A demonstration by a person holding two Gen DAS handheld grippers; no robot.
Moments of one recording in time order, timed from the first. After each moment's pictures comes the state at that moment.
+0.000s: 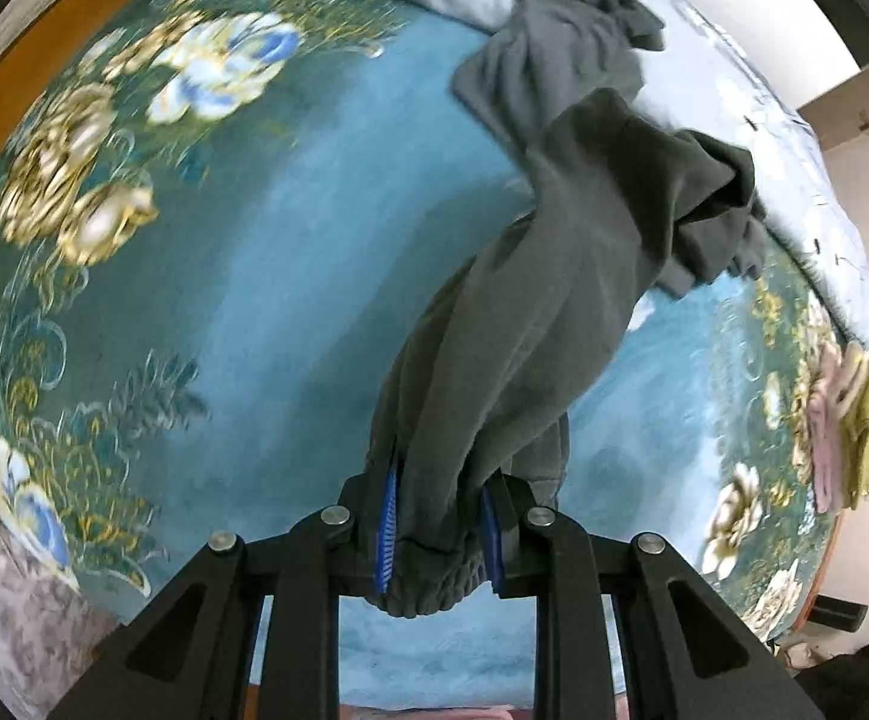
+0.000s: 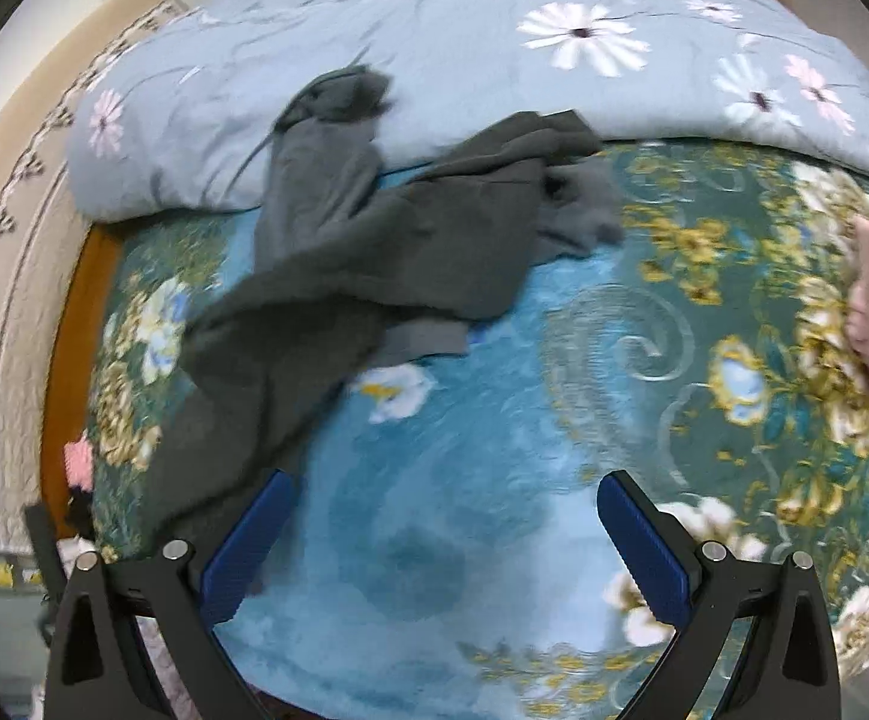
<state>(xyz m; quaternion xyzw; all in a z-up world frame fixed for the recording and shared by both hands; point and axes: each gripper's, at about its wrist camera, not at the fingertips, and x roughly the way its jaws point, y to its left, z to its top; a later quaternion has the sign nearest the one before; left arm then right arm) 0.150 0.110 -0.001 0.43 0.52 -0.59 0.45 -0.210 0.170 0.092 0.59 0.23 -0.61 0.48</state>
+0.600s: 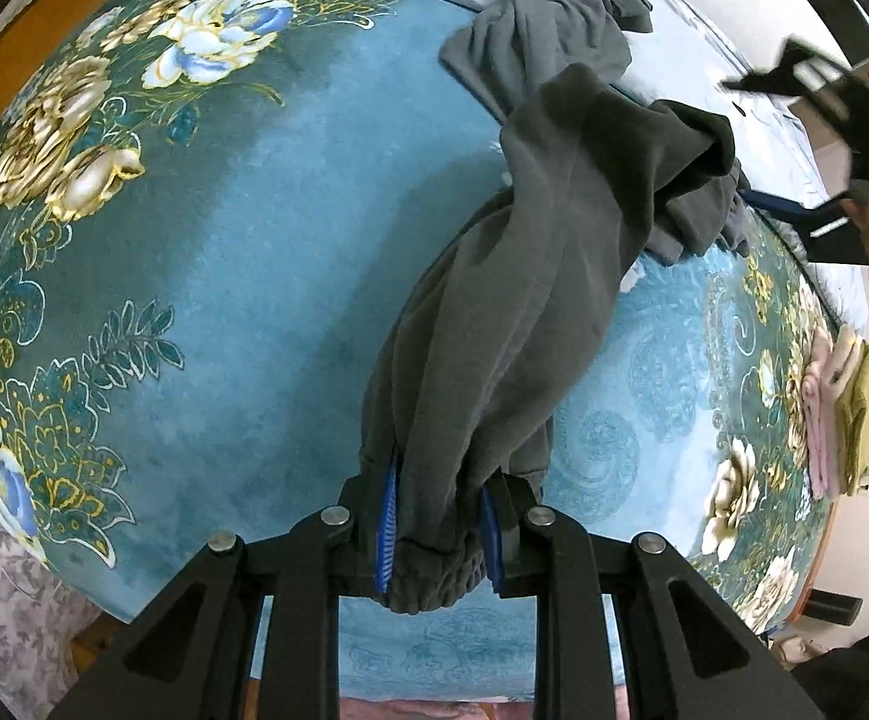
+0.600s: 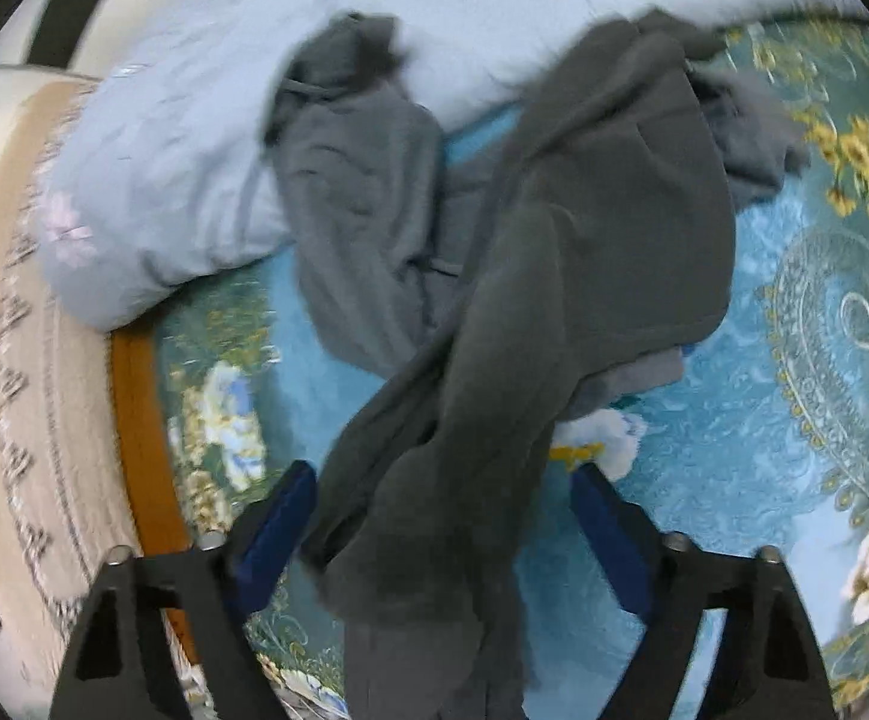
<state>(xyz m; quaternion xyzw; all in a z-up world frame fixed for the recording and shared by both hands) 0.149 0.145 -0.007 0.43 0.52 -0.60 0.43 -0.180 0.026 -0.001 0.72 0.08 -0.57 0.40</state>
